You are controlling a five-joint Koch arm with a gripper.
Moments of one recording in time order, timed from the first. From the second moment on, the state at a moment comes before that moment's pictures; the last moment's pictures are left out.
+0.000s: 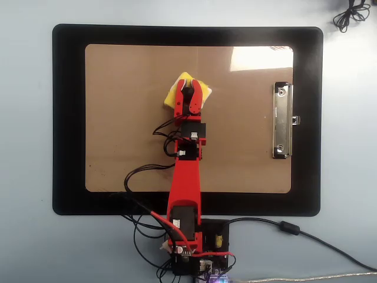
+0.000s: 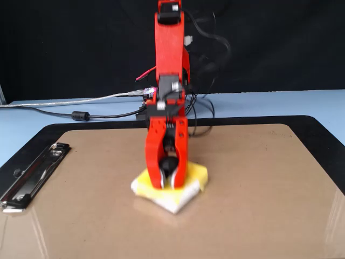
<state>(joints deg) -4.0 64.1 111.4 -26.2 -89.5</state>
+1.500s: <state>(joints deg) -53.7 102.2 136.3 -23.7 -91.7</state>
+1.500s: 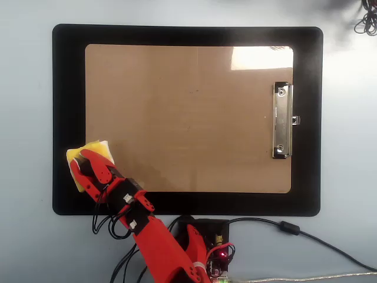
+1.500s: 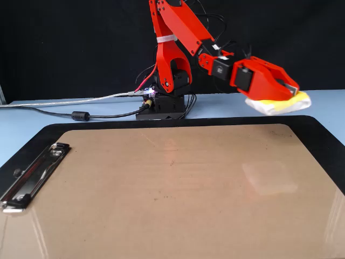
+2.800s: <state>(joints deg) -13.5 126.7 120.3 88.2 -92.0</state>
